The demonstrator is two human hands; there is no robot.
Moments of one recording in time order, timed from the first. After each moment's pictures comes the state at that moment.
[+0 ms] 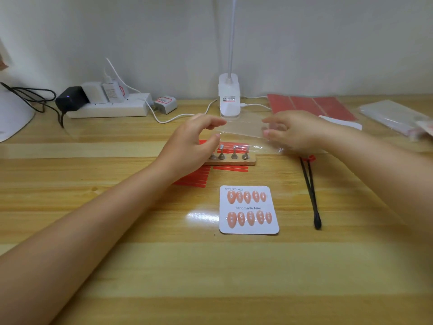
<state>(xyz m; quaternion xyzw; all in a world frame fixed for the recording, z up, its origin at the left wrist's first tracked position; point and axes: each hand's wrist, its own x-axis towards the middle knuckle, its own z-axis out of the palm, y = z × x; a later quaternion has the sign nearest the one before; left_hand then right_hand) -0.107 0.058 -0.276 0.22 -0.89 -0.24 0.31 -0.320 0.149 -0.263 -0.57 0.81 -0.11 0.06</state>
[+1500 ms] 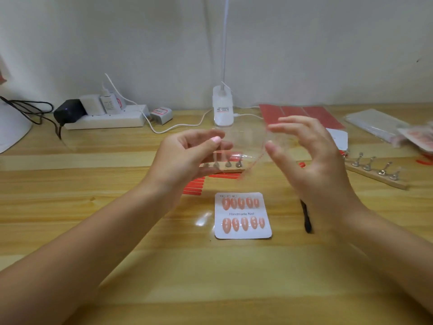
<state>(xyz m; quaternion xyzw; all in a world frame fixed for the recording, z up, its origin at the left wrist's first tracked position) -0.089 0.106 -0.248 0.26 -0.65 -0.65 0.31 -0.231 0.229 -0.262 -0.52 0.67 -0.53 -0.03</state>
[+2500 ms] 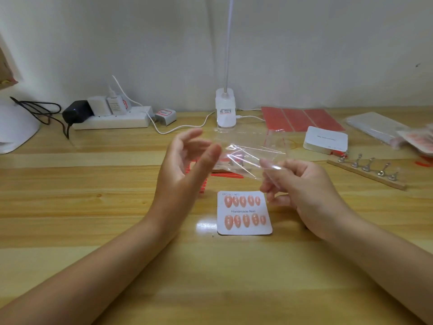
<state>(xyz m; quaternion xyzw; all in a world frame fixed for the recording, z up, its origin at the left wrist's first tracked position) -0.071 0.126 -0.271 0.22 -0.70 -0.54 0.42 -0.211 0.234 -0.269 -0.33 0.63 -0.62 0.32</state>
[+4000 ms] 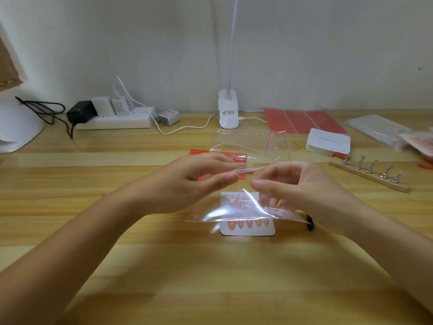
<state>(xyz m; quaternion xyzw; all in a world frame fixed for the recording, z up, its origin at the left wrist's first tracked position) -0.061 0.108 -0.240 0.10 -0.91 -0.39 0.11 -0.214 0.241 -0.253 -0.47 0.62 -0.50 0.38</state>
